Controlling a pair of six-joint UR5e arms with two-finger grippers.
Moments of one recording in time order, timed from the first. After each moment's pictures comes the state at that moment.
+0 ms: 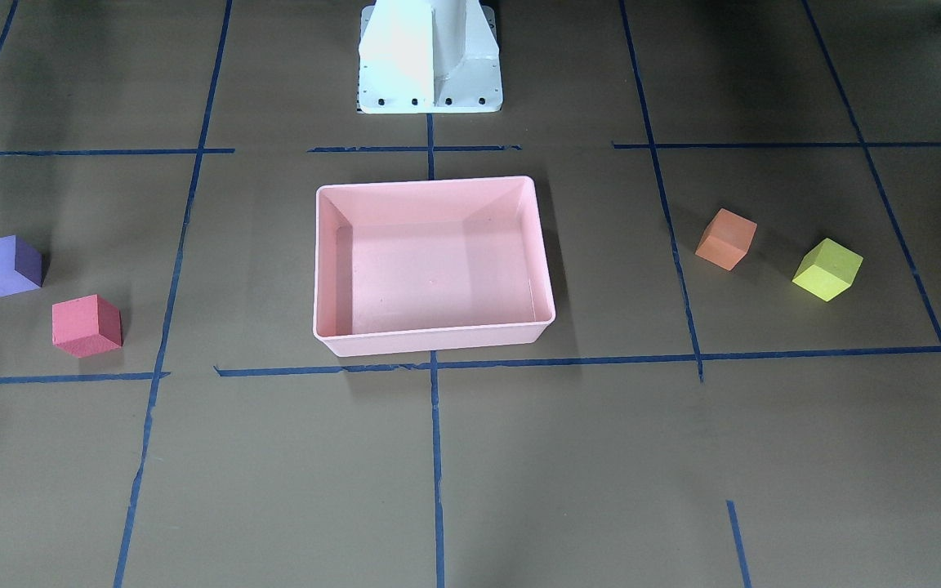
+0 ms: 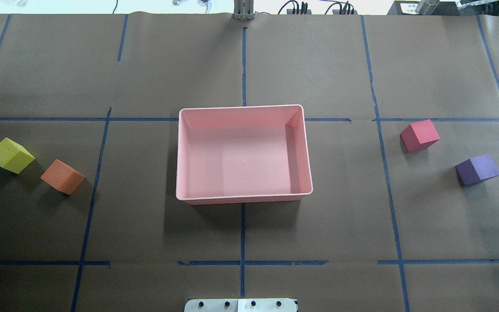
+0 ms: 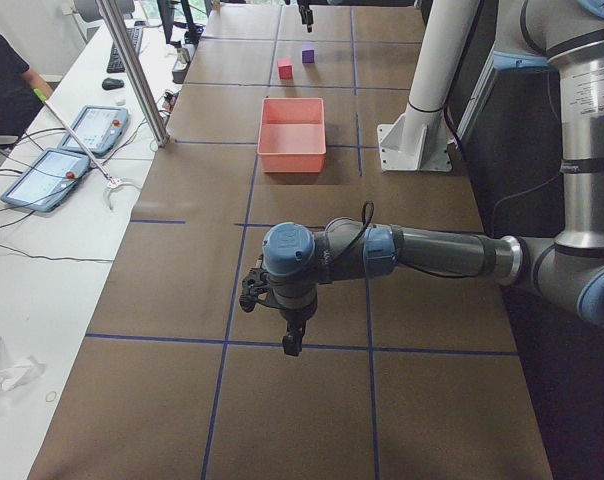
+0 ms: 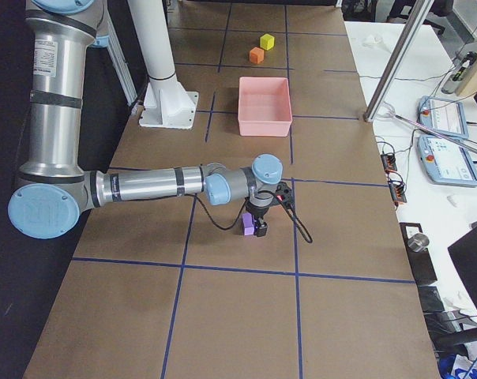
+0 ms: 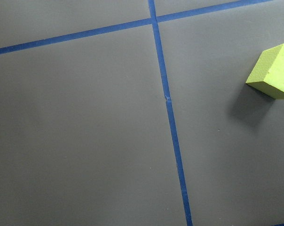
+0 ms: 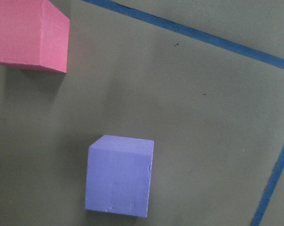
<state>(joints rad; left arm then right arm) -1.63 -1.40 -1.85 -1.34 -2.34 0.32 1.21 -1.69 1.75 -1.36 2.35 0.13</state>
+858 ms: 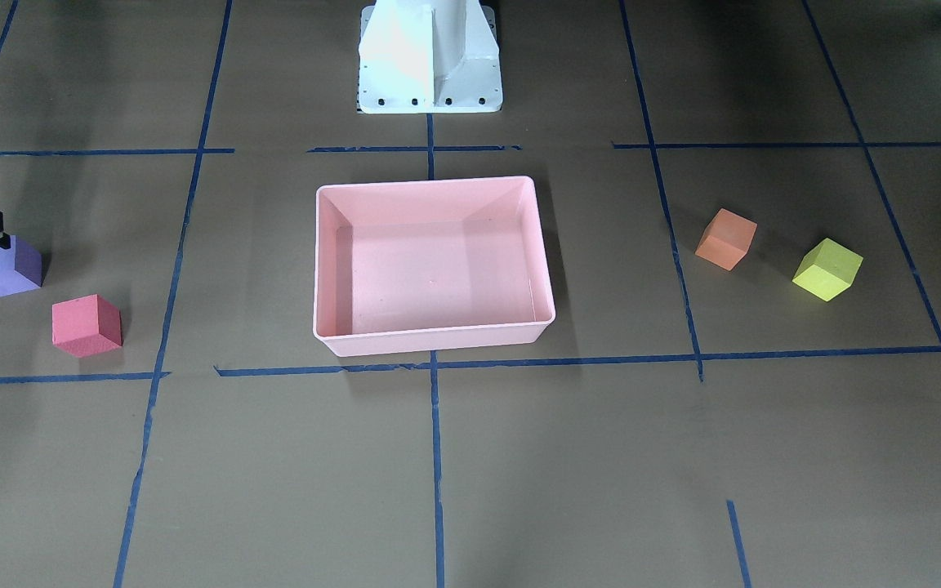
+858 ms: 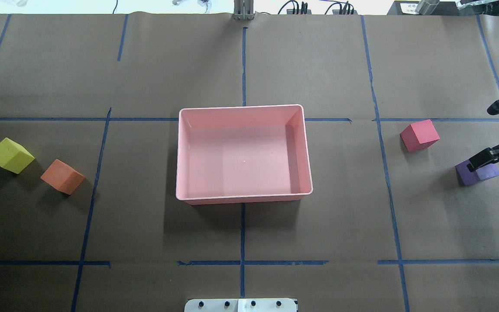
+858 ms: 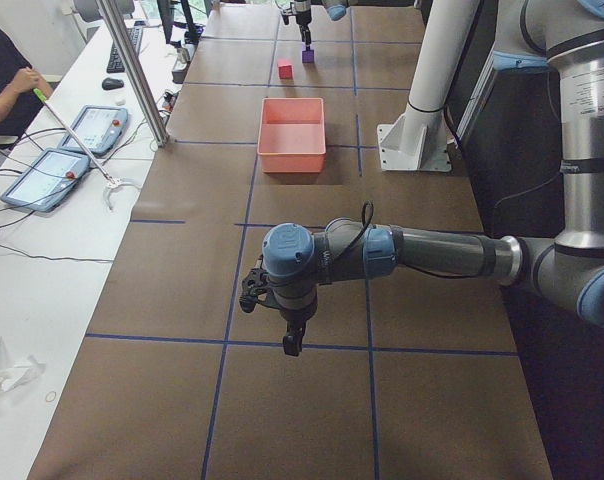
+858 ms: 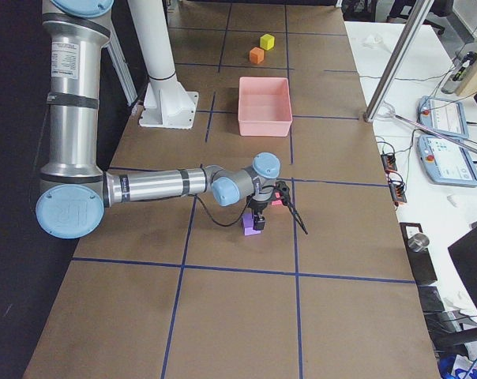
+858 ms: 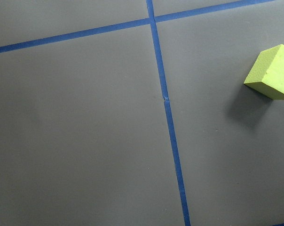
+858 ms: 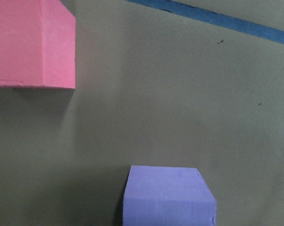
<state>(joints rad) -1.63 -1.40 -1.85 -1.34 -2.34 0.32 1.05 -1.65 1.69 -1.26 2.25 0.35</state>
